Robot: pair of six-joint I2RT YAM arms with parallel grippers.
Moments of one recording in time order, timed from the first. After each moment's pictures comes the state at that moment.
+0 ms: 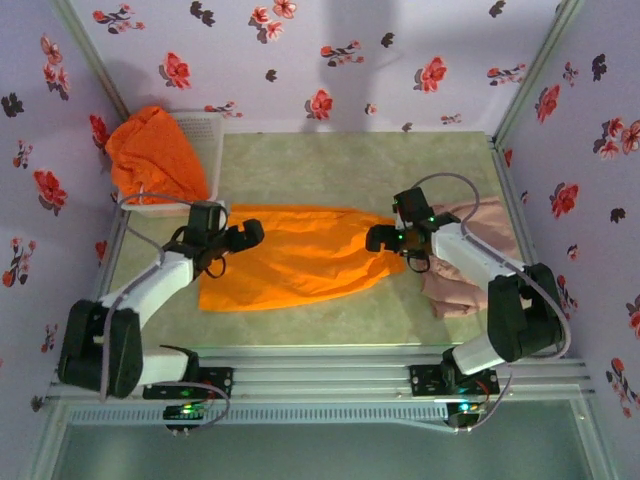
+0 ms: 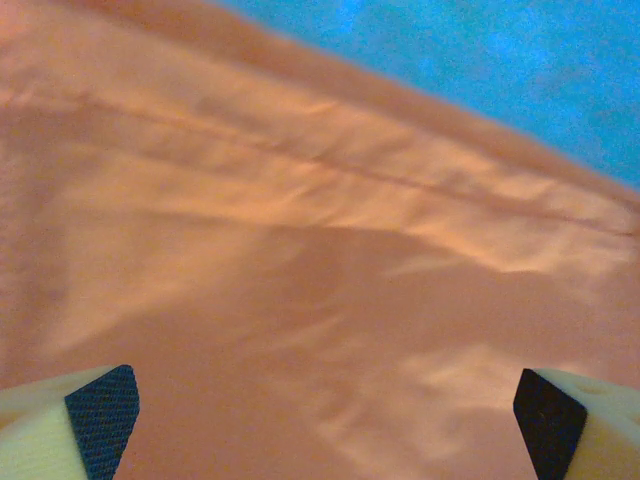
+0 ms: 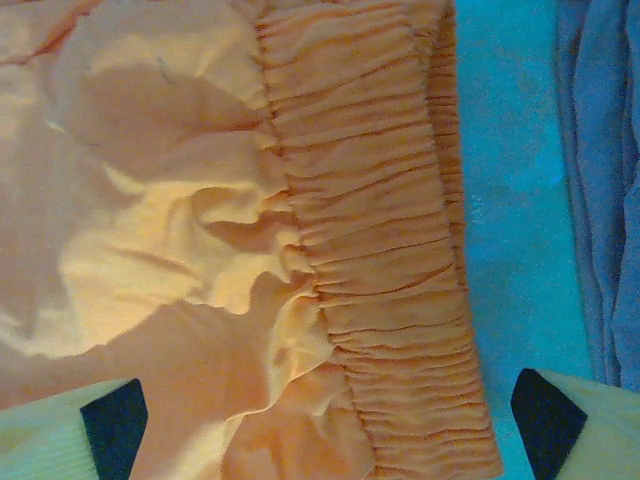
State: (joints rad) left arm -0.31 1.27 0.71 -0.19 0.12 -0.54; right arm 0.36 1.49 0.94 -0.58 -0.11 0.45
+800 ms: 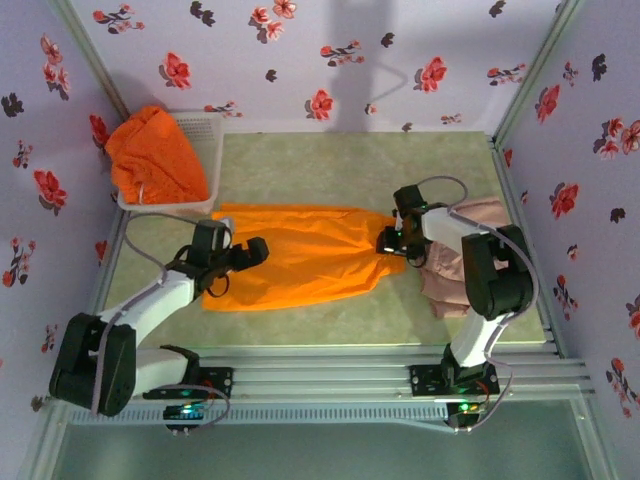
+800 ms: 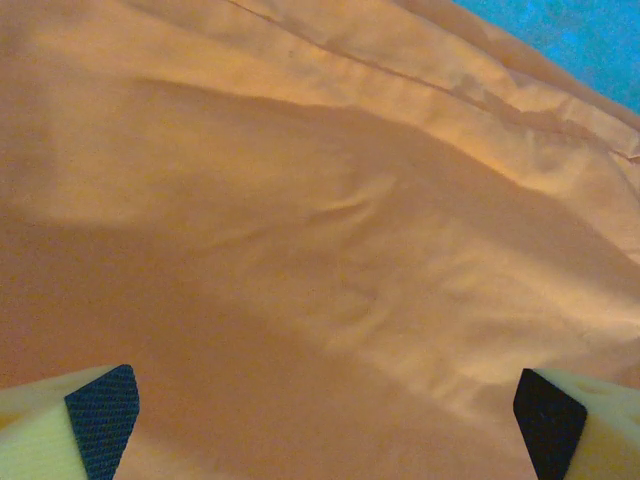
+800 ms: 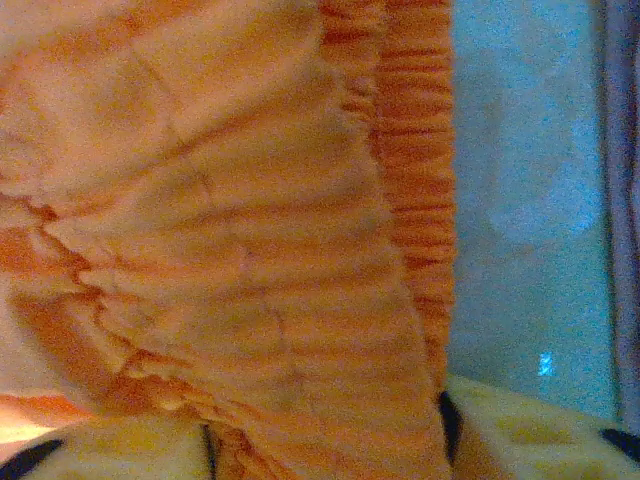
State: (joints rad) left arm -0.35 1.20 0.55 -0.14 0.13 -0.59; right arm 0.29 1.76 1.04 -0.59 -0.18 0.41
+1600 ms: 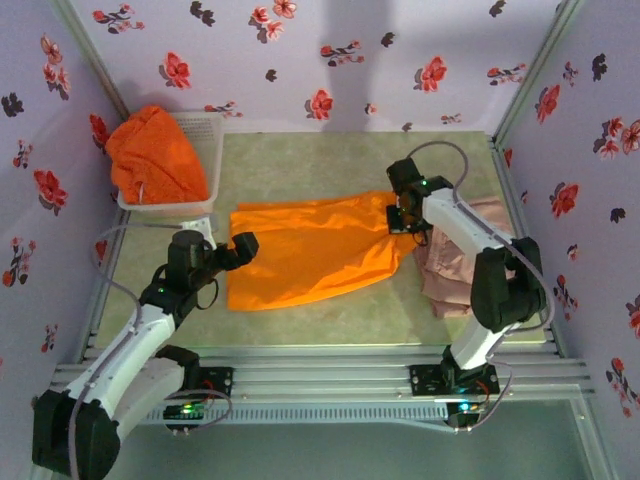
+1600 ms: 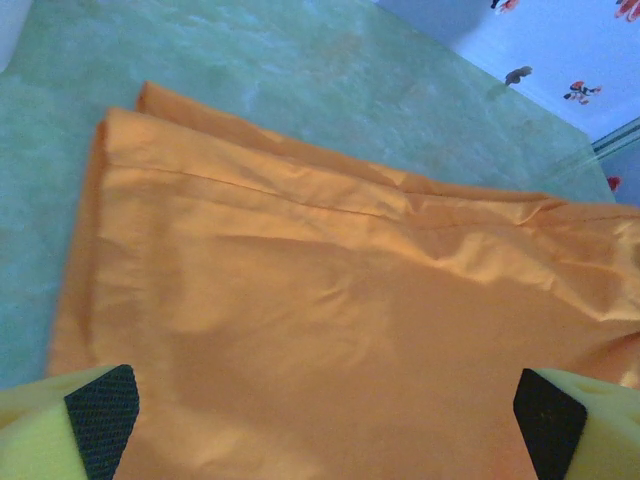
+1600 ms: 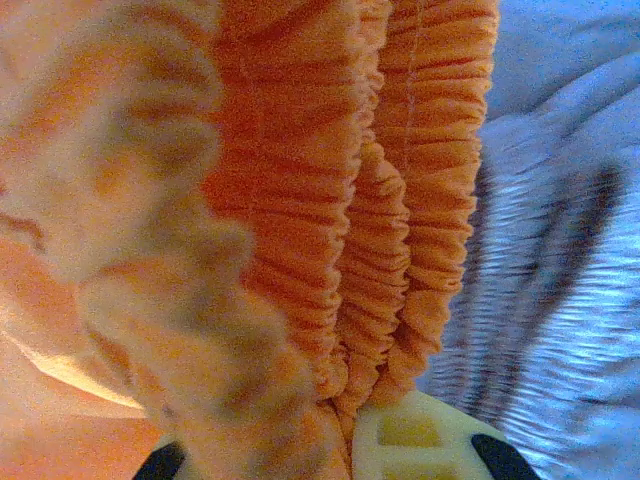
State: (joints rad) left arm -0.35 0.83 0.48 -0.14 0.09 -0.59; right arm 0.36 1.67 1.33 -0.92 0.18 0.27
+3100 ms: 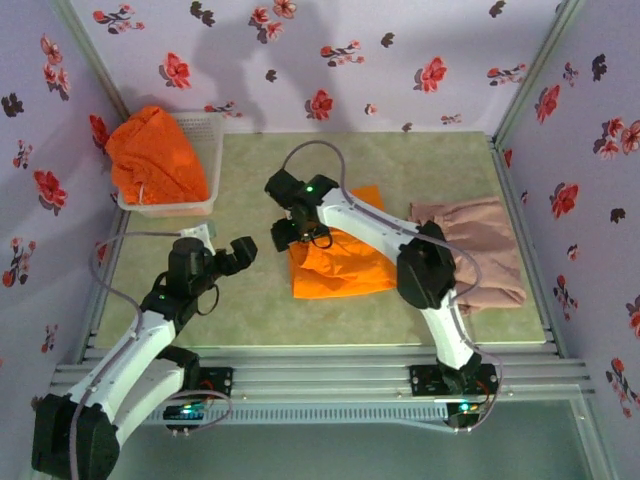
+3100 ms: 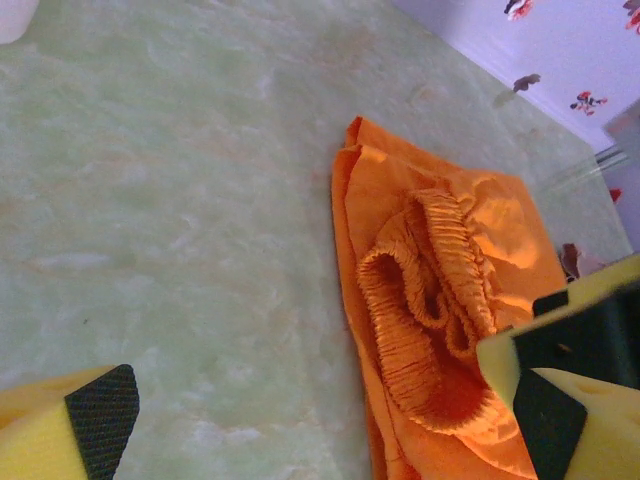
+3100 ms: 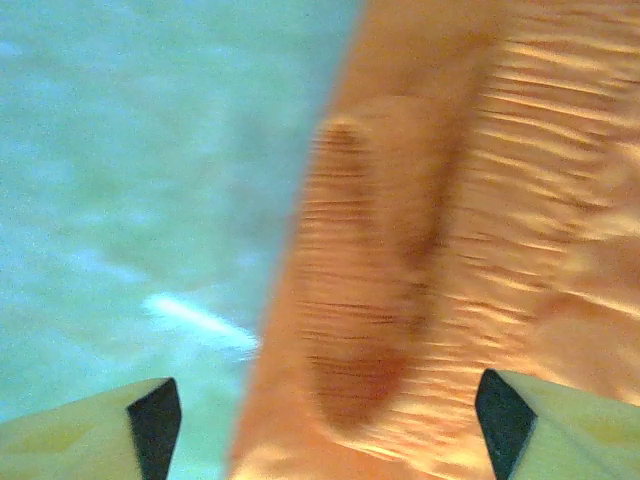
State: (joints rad) left arm -0.35 0.81 0.41 -0.09 0.08 -0.65; right arm 0.88 2.09 1.92 -1.06 -0.04 0.45
